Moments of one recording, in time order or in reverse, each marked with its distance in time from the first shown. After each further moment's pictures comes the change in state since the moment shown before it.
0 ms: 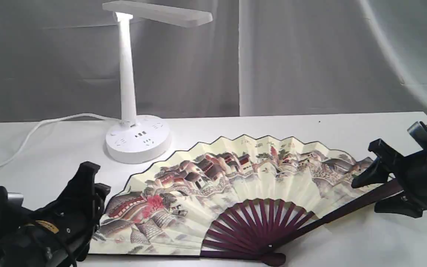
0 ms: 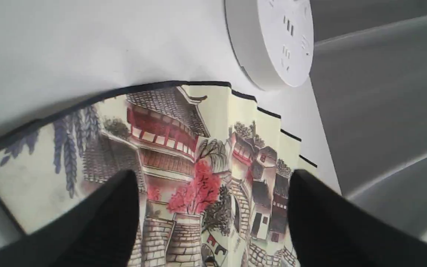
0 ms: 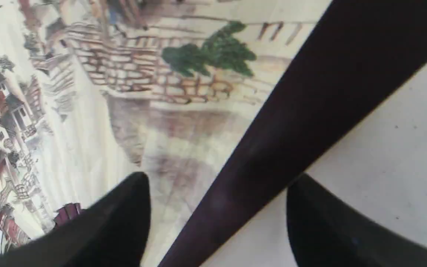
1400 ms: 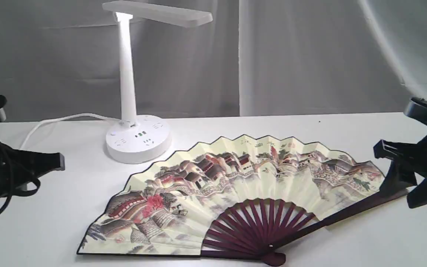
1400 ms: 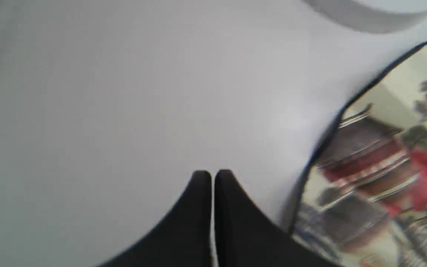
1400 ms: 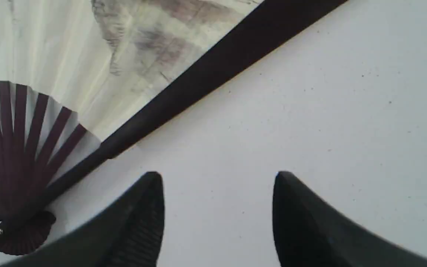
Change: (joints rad) left arm 0.350 -0.182 -0.377 1.068 1.092 0.227; right arm 0.117 -0.264 0.000 -0.599 0.083 0.304
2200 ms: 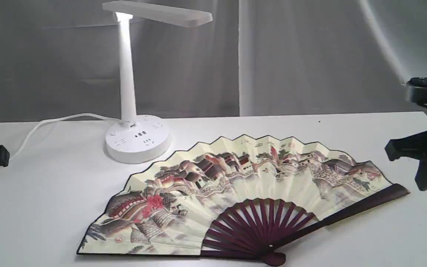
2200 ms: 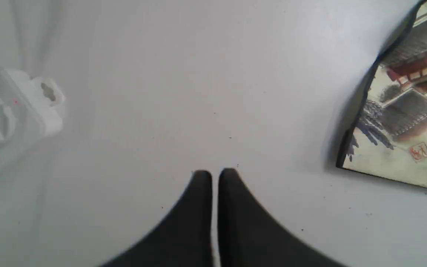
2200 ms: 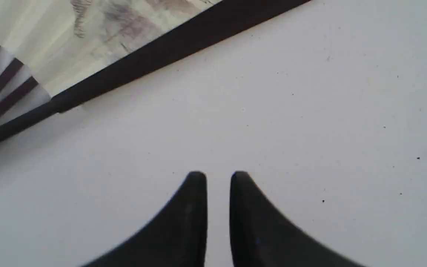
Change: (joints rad) left arm 0.273 -0.002 -0.185 -0.494 0.422 0.637; right arm 0.101 -0.172 0.000 -0.351 0.050 0.124
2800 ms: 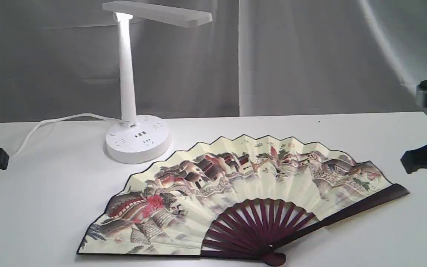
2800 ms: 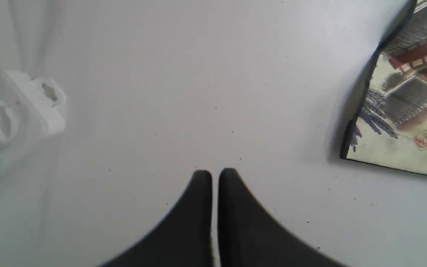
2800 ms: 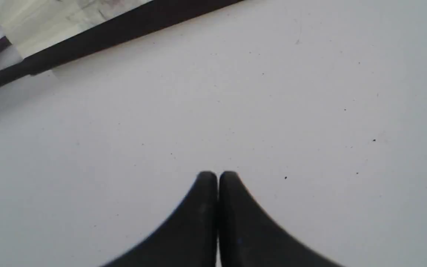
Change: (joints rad) left arm 0.000 -0.004 0.000 0.000 0.011 0.034; right arm 0.000 -0.097 0.093 -0.075 -0.022 -0.033
